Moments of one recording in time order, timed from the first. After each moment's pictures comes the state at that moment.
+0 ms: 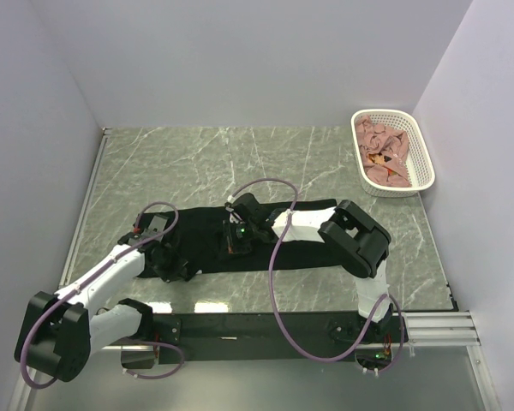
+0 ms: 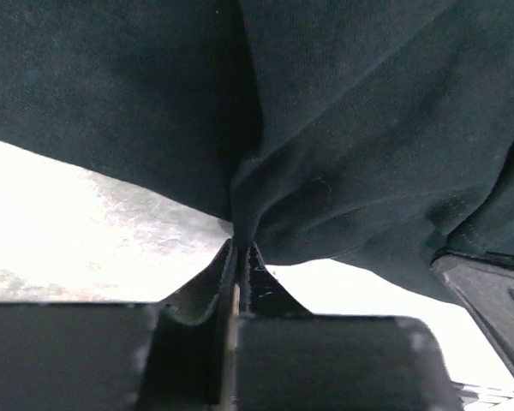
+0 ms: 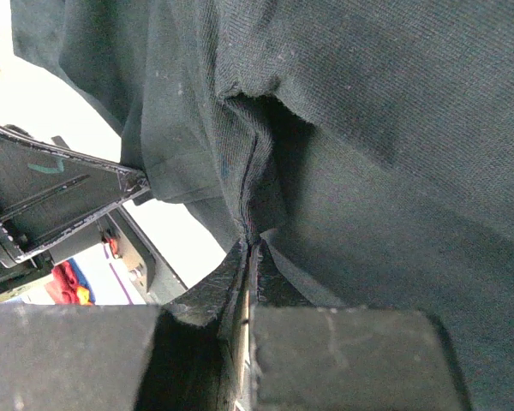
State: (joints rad) left arm -0.35 1.07 0.52 -0.75 0.00 -1.09; right arm 0.88 1.97 1.14 -0.04 -0.47 0.79
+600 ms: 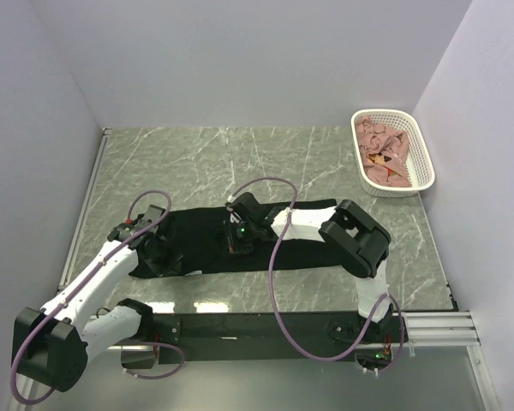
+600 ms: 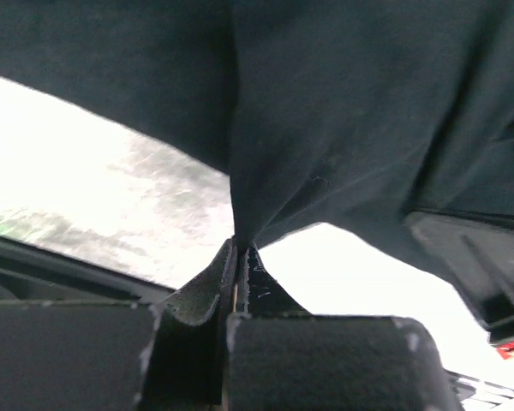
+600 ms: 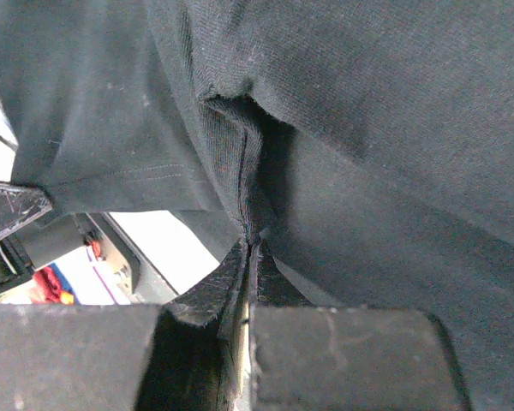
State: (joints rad) left arm -0.35 1.01 0.68 -0.96 -0.05 -1.07; right arm 0.88 1.97 1.16 -0.11 -0.44 0.76
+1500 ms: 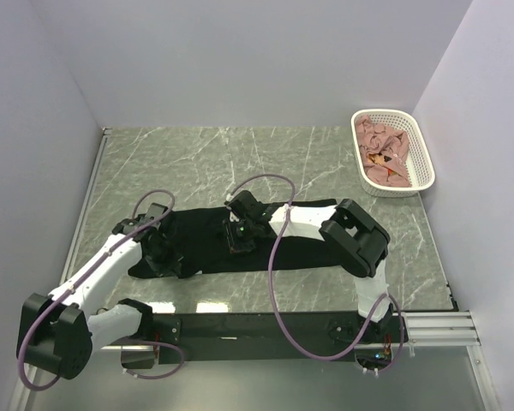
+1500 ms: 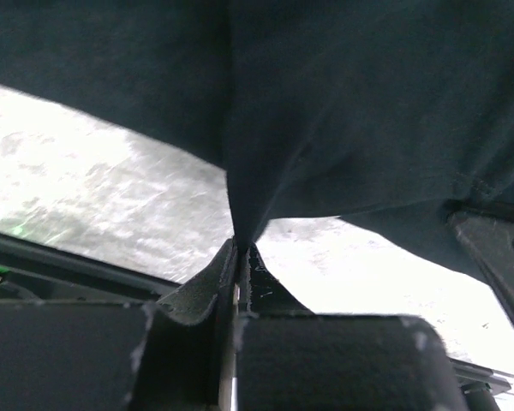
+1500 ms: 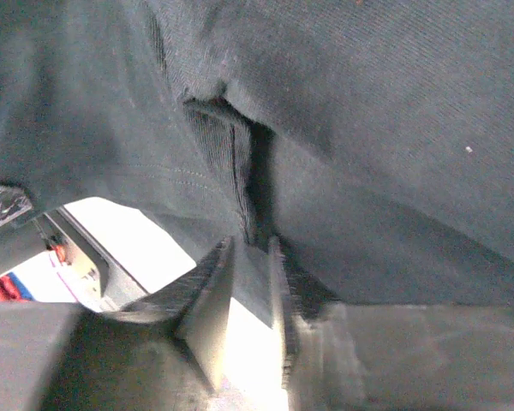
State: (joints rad) left arm -0.32 1.08 0.69 -0.98 -0.02 -0.99; right arm 0.87 1.98 1.23 -0.23 -0.38 0.68
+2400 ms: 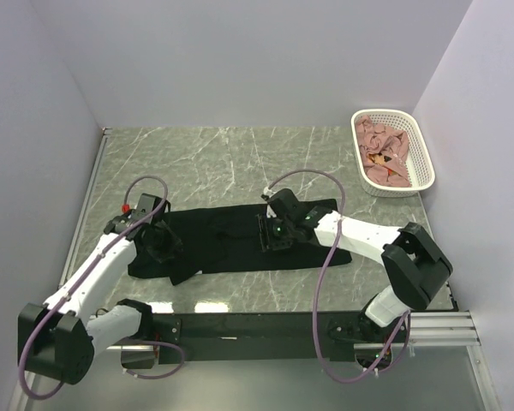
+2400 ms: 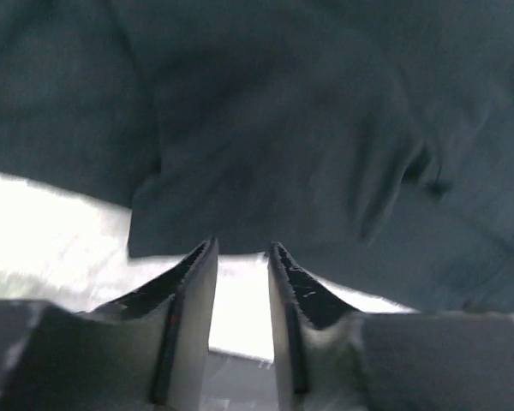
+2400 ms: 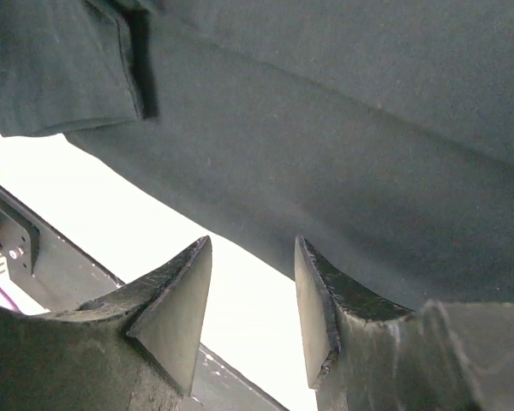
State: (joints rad) left arm -0.27 1.04 0.74 -0.87 -0.06 -0.98; right arm 0.76 1.55 0.93 -0.32 -0.20 0.54
